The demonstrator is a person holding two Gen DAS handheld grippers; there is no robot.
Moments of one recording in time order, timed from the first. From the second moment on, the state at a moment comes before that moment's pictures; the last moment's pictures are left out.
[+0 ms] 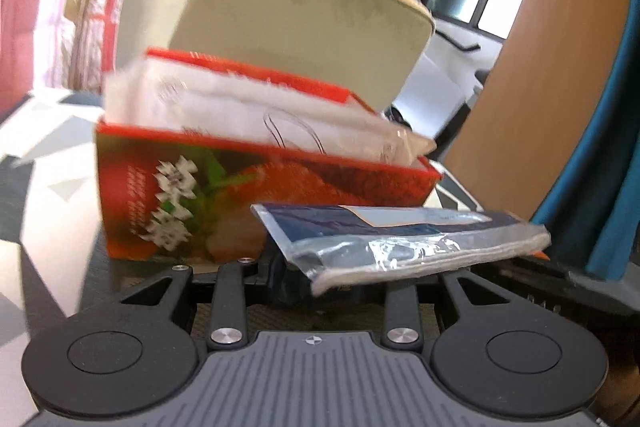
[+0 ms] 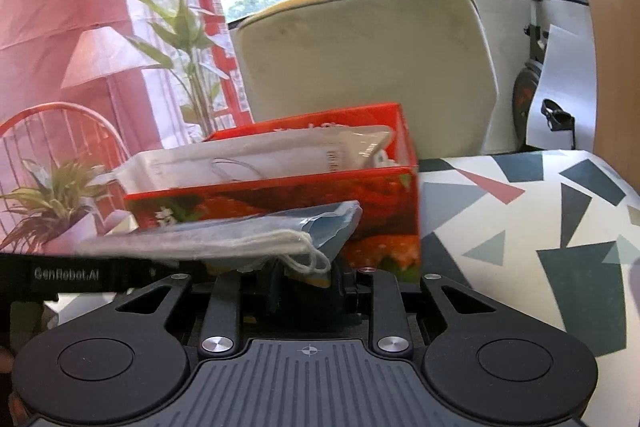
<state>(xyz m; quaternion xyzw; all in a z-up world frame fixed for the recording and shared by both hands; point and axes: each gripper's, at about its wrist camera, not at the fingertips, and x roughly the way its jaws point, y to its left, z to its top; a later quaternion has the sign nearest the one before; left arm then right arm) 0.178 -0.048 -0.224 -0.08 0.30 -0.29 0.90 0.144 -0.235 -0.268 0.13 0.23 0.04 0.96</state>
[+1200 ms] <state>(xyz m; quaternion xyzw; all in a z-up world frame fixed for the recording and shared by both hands) 0.240 0.005 -0.144 -0.14 0.25 -0.30 0.91 0.226 -0.198 -0.143 0.15 0.22 0.12 0.96</state>
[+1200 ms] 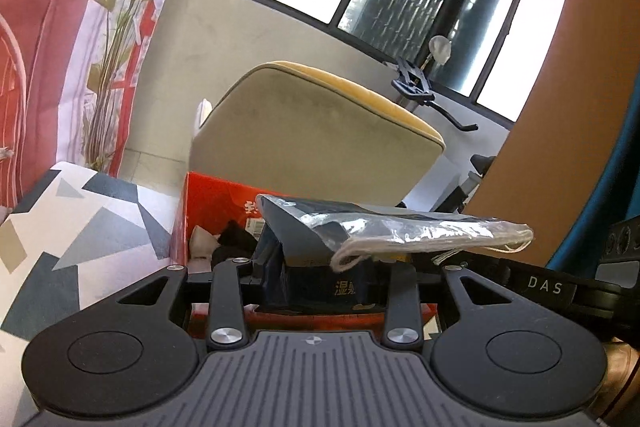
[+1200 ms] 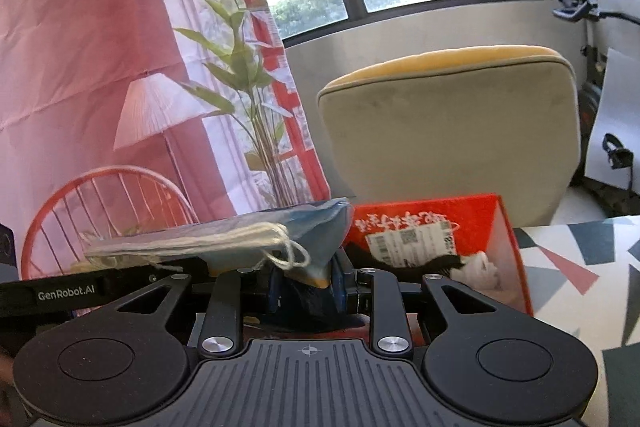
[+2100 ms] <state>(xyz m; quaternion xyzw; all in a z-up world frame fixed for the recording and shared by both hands) 0.365 -0.043 -0.184 -0.09 0.41 -0.30 0.86 0.379 -0.250 -0.182 0.21 0.38 0.09 0.90</state>
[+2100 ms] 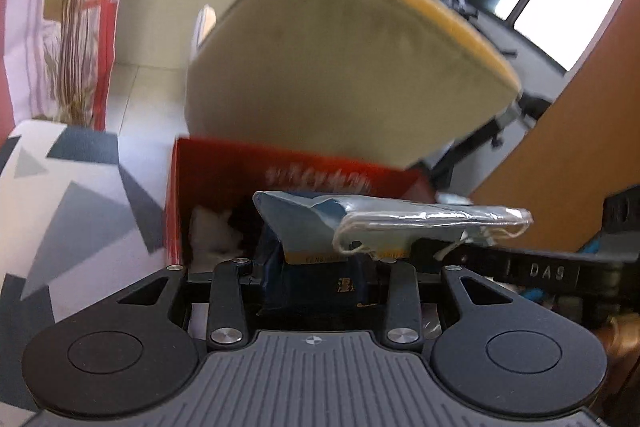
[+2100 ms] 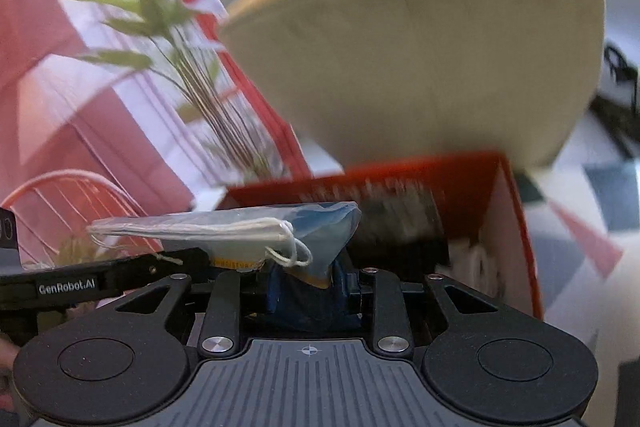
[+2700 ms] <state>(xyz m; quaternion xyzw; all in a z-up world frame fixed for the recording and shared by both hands) 0.383 -0.049 -0.194 -0.06 0.42 -0.28 0.86 0.418 -0.247 -0.230 0.19 0.43 0.02 0.88</state>
